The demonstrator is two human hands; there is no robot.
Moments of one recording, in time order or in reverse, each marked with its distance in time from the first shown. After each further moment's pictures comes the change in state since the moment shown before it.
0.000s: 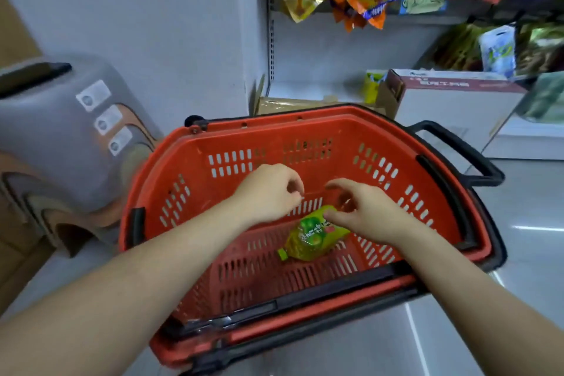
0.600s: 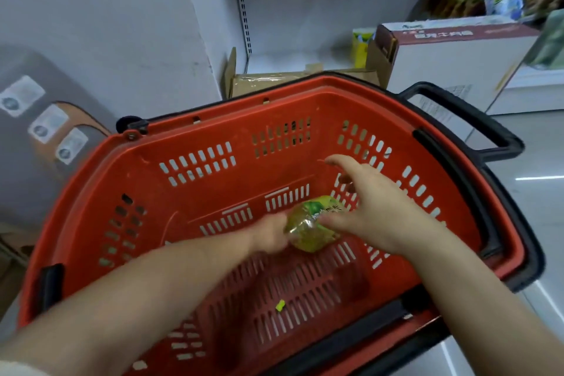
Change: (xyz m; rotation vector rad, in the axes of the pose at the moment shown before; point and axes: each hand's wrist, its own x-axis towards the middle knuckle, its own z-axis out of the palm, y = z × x) left_hand 0.053 -0.068 0.157 -0.062 -0.484 -0.074; right_hand -0.003 0.013 -0.003 0.119 0.042 0.102
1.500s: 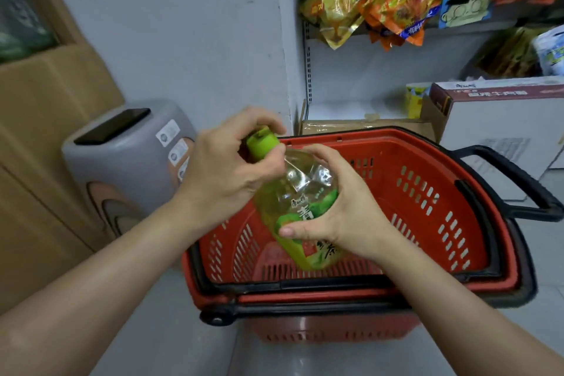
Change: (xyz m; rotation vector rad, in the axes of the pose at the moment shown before) left_hand -0.271 0.068 -0.194 -0.121 1.107 0.486; right_hand -0.012 -0.141 0.027 0.561 0.121 -0.488
